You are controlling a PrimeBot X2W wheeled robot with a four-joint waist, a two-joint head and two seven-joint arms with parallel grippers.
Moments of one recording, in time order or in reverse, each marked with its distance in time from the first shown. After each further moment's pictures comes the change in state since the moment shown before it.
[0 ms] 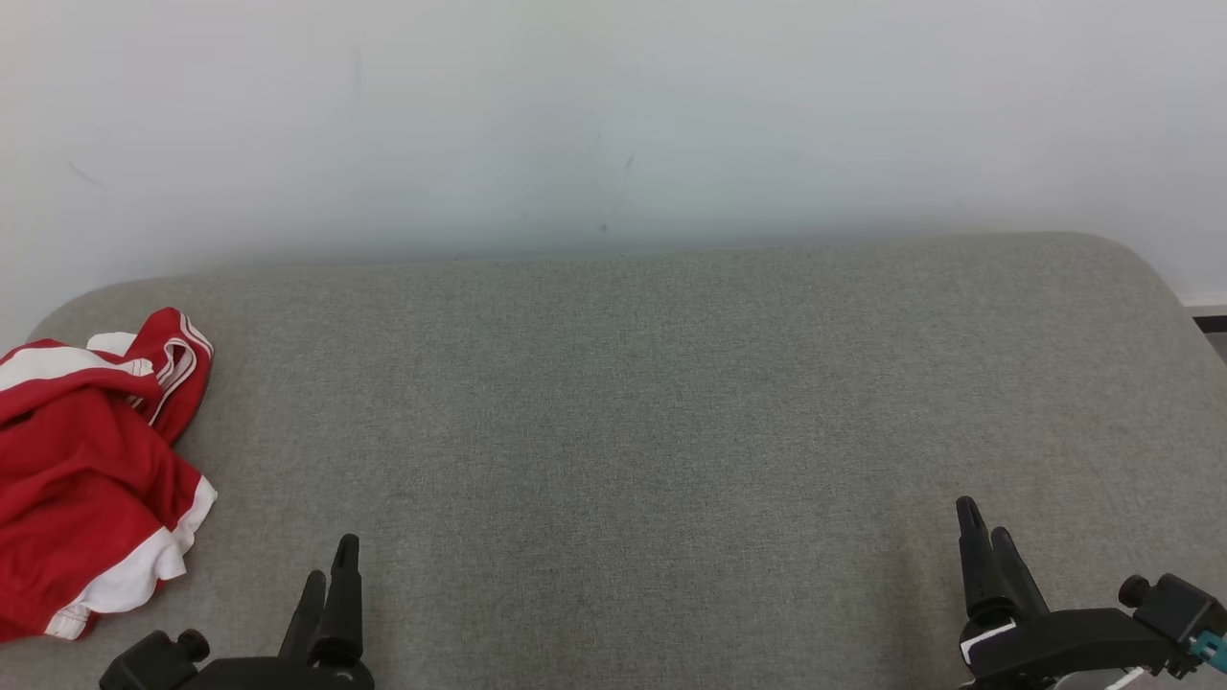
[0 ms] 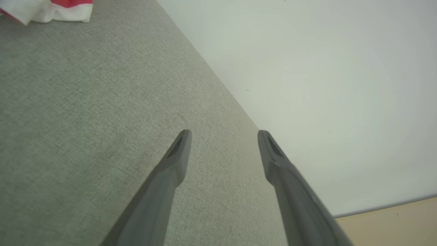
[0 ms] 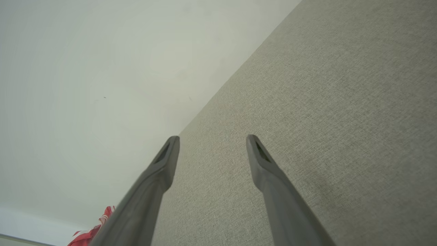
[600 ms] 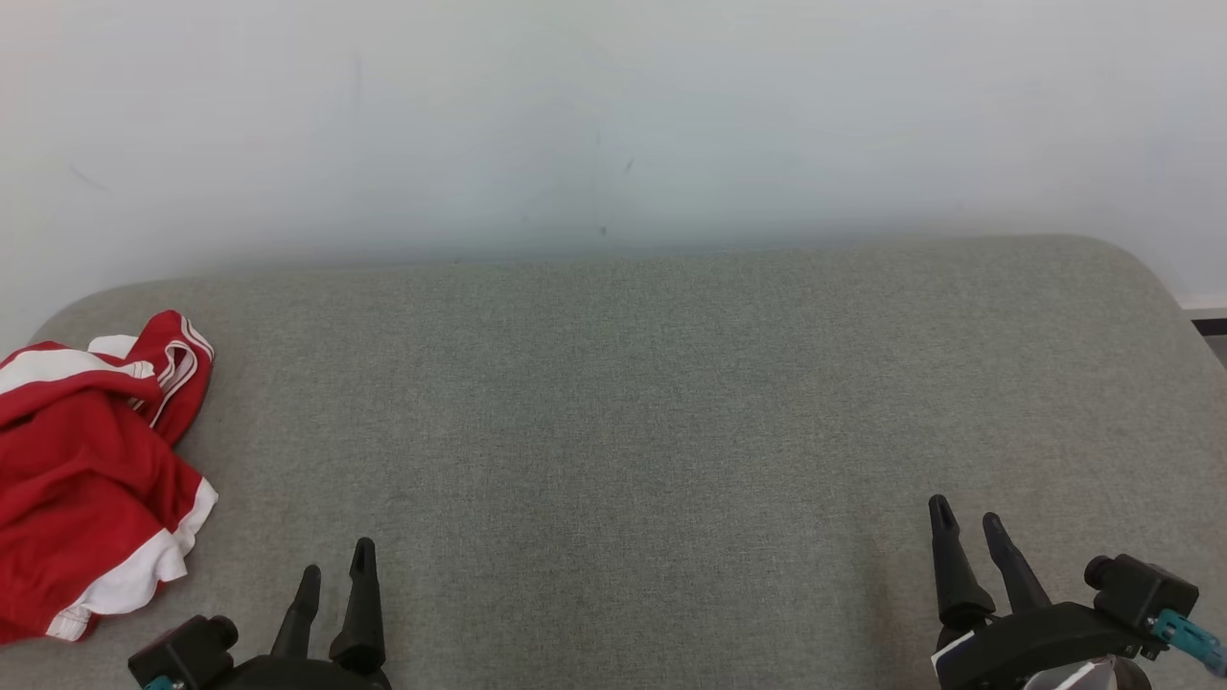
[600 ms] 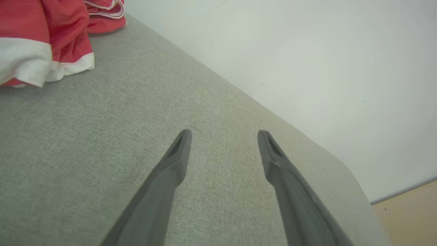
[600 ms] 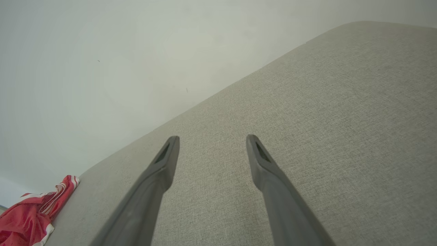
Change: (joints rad) left arm -0.001 0.005 -0.034 0.010 0.307 0.038 -0.055; right arm 0.001 0.000 0.023 -0.022 -0.311 0.000 -0.019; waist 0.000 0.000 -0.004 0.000
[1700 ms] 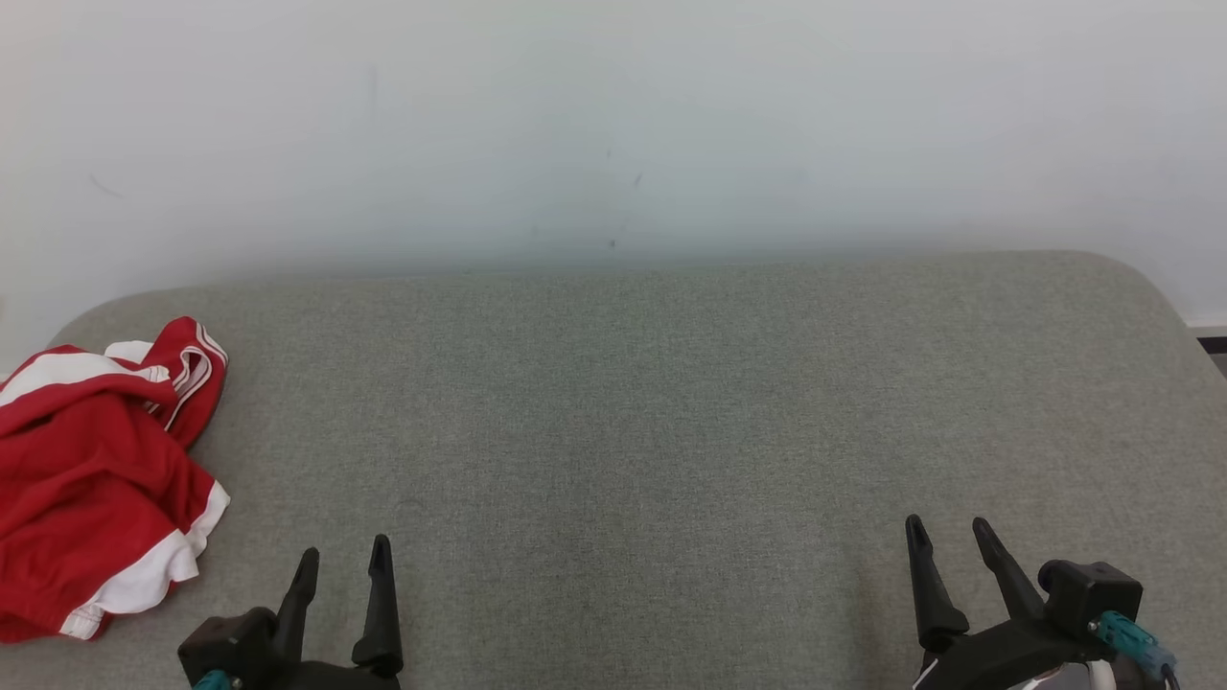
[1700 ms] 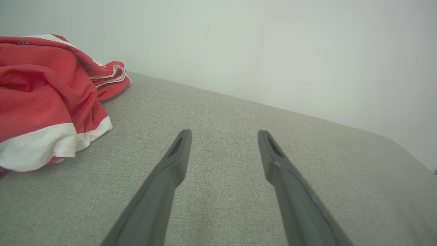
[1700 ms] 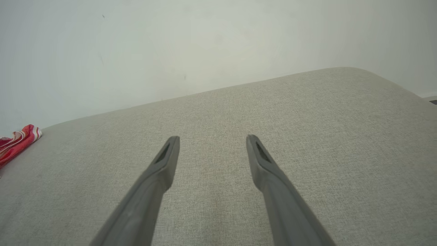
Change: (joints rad) left arm -0.001 0.009 -0.033 0.000 0.353 0.031 -0.086; right arm 0.010 -0.001 0.017 0.016 -0.335 0.000 -0.029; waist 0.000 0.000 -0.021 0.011
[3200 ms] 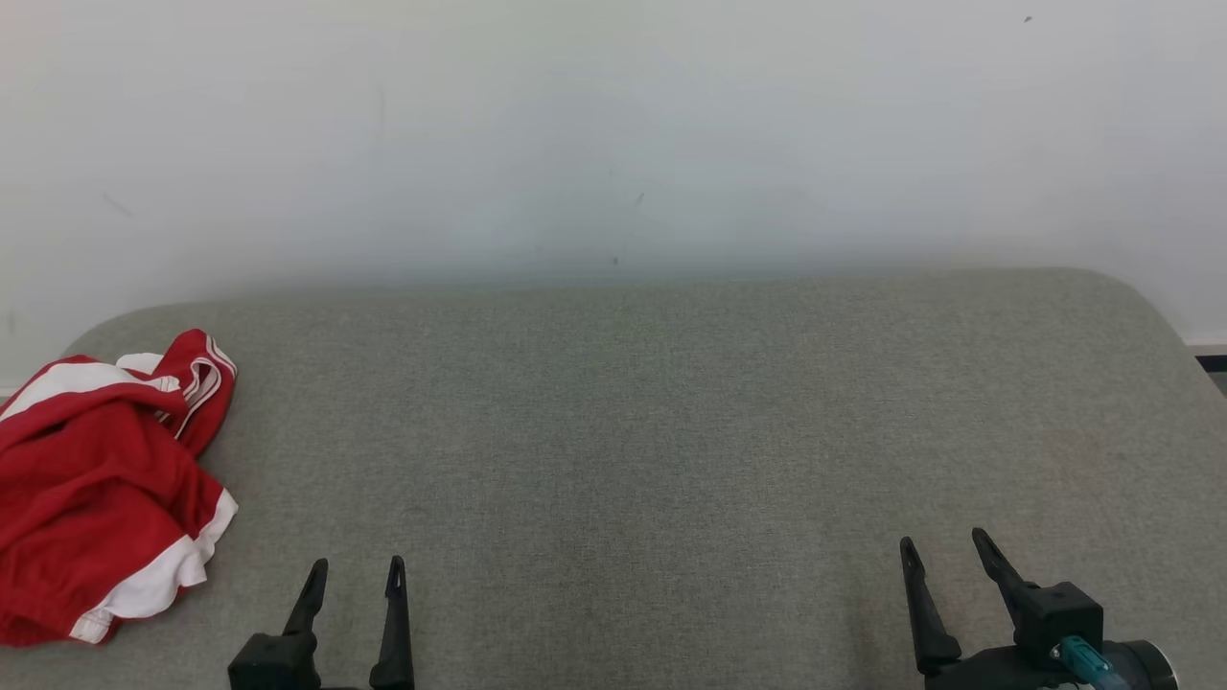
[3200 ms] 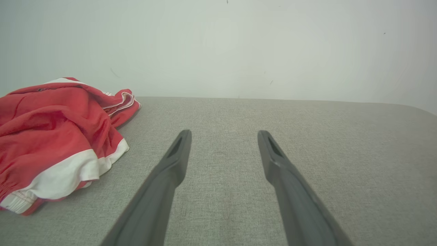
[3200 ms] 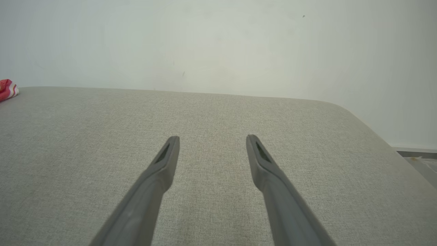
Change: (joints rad) left arm 0.013 -0.004 -0.006 0.047 0.227 0.009 -0.069; right arm 0.027 -0.001 -0.007 0.010 -0.260 0.000 -0.063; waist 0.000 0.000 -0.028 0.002
